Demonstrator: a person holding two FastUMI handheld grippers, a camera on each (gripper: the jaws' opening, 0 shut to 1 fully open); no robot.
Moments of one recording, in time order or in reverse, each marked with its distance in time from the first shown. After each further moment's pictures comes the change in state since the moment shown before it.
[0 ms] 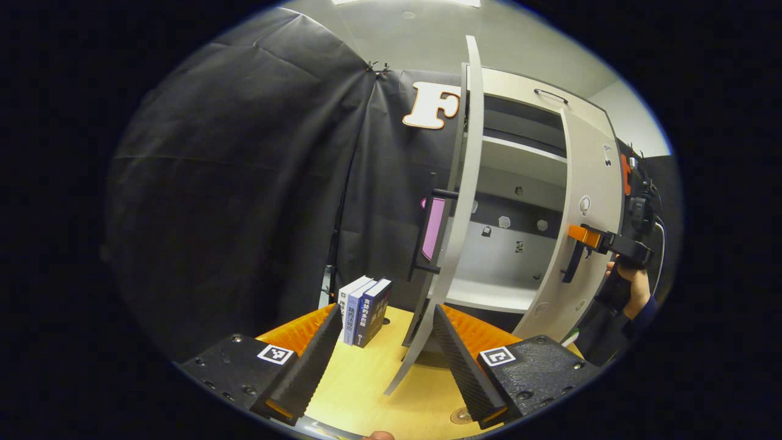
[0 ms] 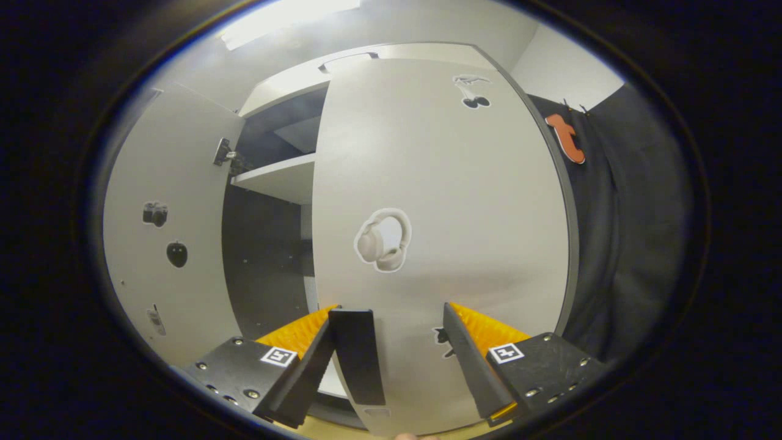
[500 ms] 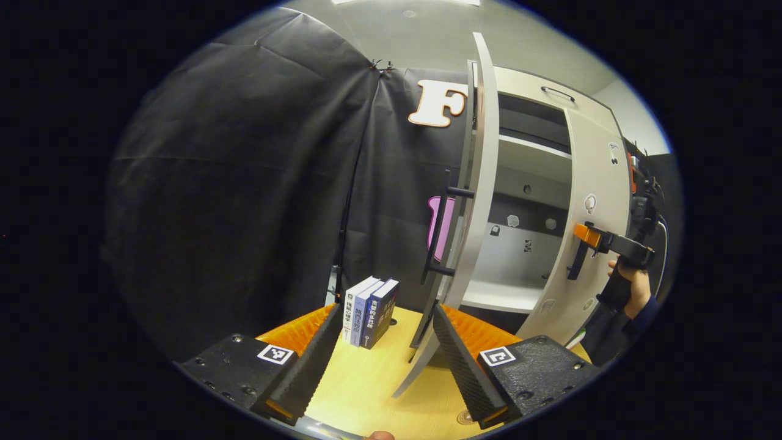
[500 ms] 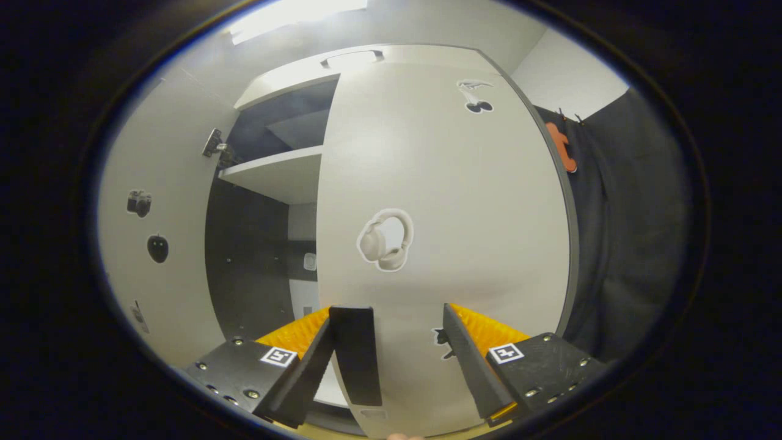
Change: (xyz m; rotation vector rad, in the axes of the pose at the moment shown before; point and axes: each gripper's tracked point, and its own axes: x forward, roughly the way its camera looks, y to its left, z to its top) left arm 0.011 0.007 0.003 0.014 0.001 0.013; right arm 0.014 0.002 -0.002 -0.034 -0.033 -0.061
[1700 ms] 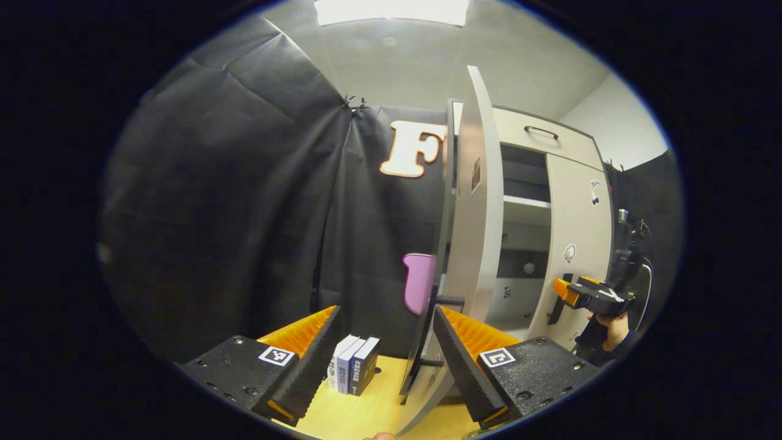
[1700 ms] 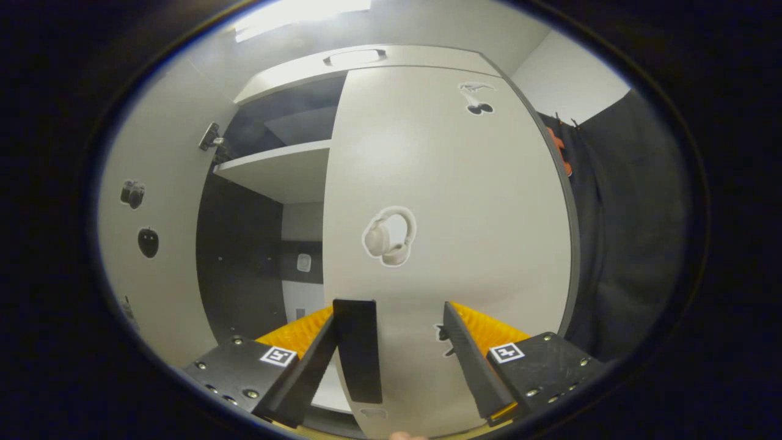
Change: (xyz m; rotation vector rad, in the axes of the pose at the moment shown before) left arm 0.047 -0.021 0.121 0.054 -0.224 -0.194; right arm -0.008 0.002 -0.005 -0.004 -0.013 -0.016
